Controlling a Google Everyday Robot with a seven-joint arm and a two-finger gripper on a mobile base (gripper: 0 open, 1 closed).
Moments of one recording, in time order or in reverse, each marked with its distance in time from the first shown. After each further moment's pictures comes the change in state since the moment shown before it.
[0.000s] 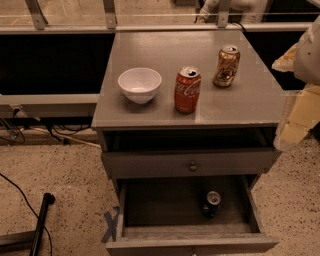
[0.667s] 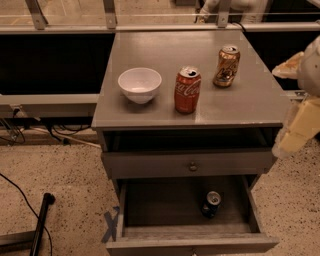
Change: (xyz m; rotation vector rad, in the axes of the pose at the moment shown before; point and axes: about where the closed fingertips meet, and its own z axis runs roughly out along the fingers) arm 0.005 0.004 0.011 0.016 -0.081 0.003
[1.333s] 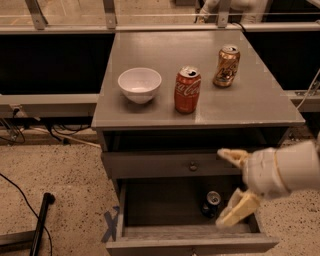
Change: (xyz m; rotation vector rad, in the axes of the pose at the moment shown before) arm -0.005 0.104 0.185 -0.180 -0.485 0.024
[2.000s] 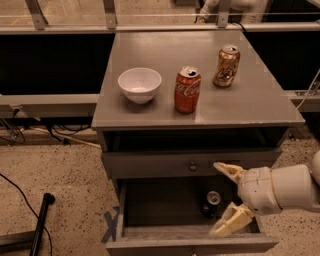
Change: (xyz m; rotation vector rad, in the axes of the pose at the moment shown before) arm 0.019 0.017 0.033 0.002 -0.104 0.056
